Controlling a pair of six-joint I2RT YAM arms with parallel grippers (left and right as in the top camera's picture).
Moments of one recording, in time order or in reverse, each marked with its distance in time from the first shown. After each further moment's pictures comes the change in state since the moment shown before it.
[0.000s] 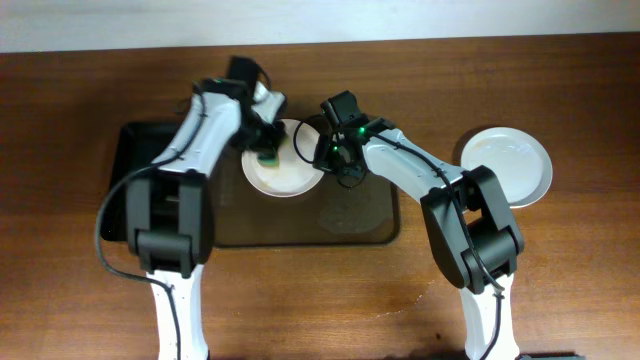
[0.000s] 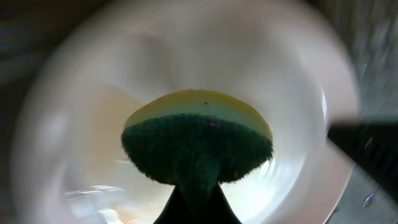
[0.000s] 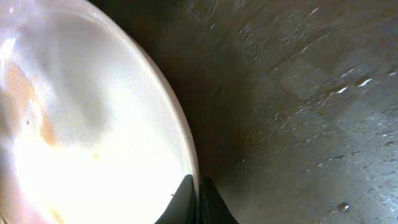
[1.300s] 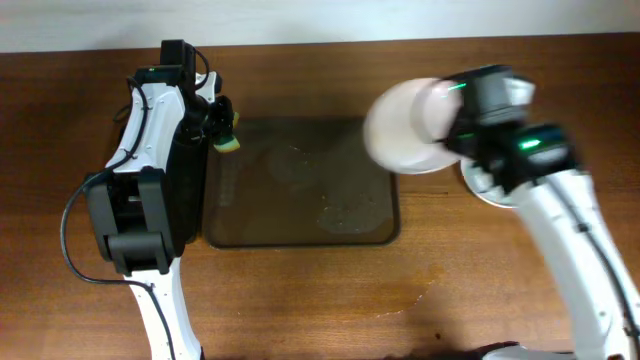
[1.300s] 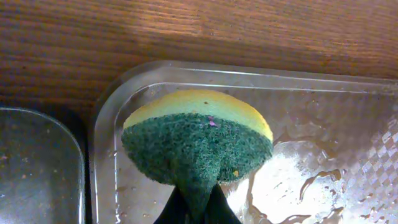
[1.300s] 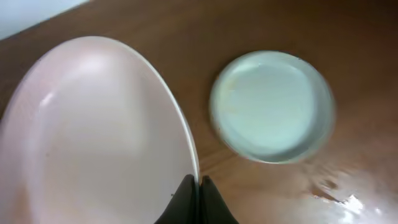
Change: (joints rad) left arm 0.188 0.000 0.071 -0.036 0.001 -0.189; right arm -0.328 -0.729 -0.073 -0.497 0.499 -0.167
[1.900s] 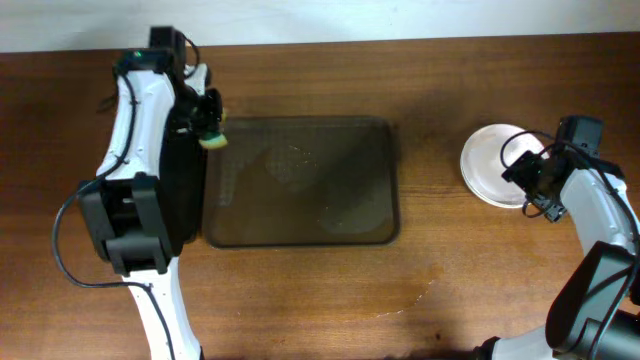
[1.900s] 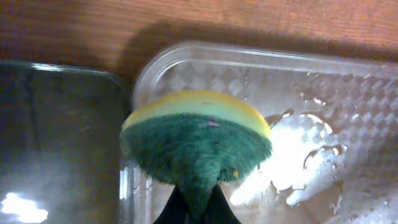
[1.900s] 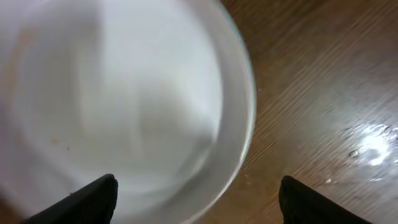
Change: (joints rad) left arm 0.018 0.001 0.193 -0.249 -0.084 0.031; right arm -0.517 0.219 -0.406 0.403 -0.285 -0.091
